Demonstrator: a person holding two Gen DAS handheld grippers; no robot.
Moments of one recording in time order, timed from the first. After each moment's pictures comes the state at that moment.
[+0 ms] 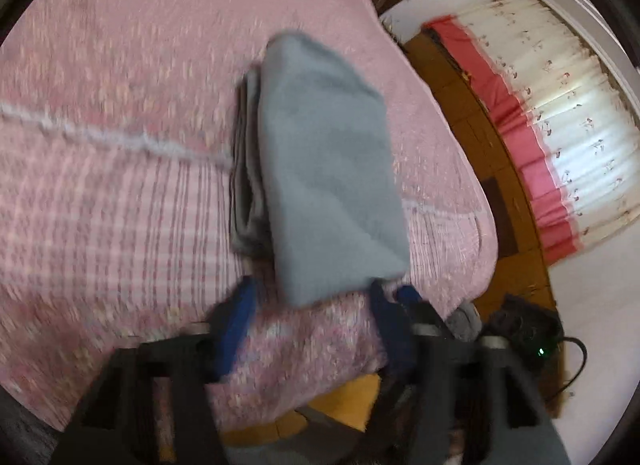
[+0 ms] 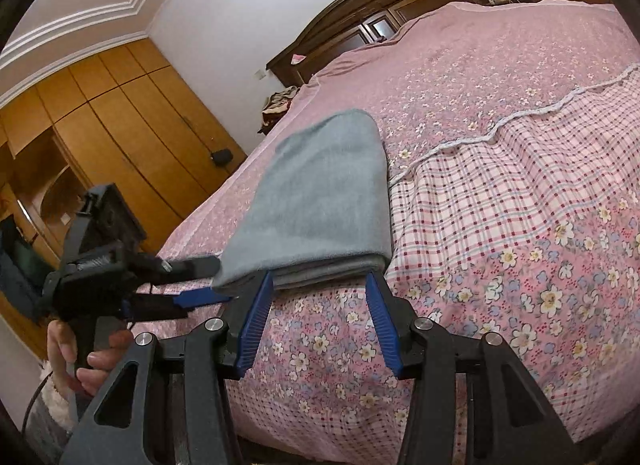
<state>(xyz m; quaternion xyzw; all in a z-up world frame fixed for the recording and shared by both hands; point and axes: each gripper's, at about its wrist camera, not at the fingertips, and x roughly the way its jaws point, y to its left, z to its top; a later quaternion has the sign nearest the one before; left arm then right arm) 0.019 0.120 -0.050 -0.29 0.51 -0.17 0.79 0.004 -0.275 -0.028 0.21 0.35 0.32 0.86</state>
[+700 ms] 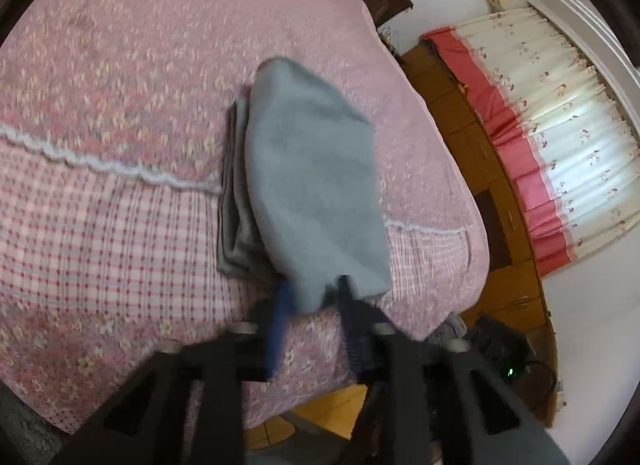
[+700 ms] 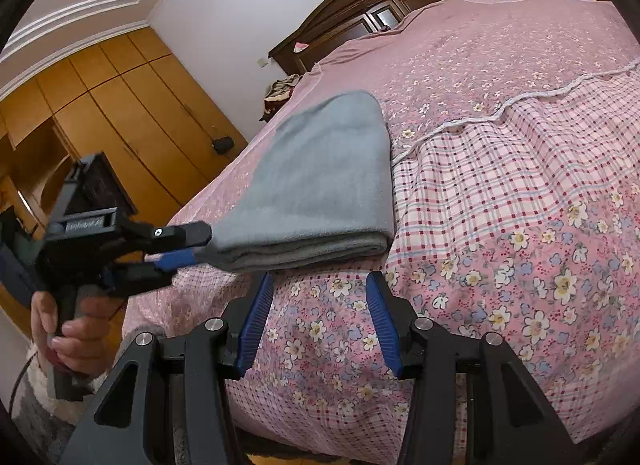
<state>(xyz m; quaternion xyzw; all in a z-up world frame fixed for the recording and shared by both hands) 0.016 0.121 -0.017 -0.30 0.48 -0.16 0.81 -0.003 -0.264 -0.050 0.20 0.36 0.32 0.85</state>
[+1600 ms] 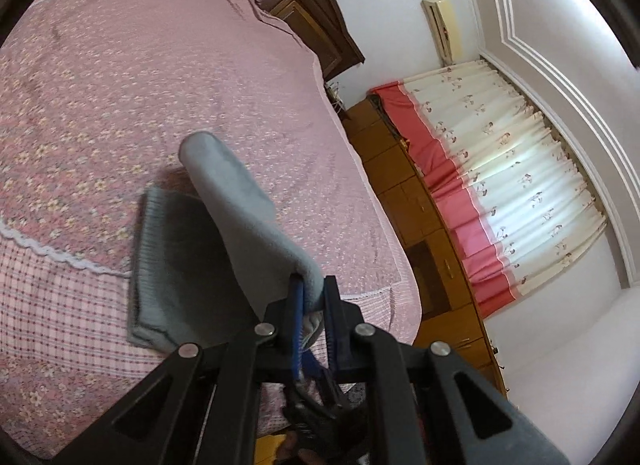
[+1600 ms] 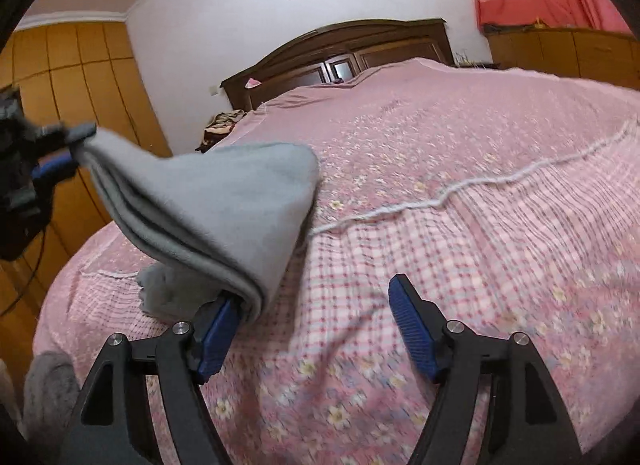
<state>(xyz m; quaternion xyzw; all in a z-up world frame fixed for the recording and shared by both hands) 0.036 0.119 0.047 -0.38 0.37 -0.22 0.82 0.011 -0.254 -0.044 0.13 0.29 0.18 0.93</state>
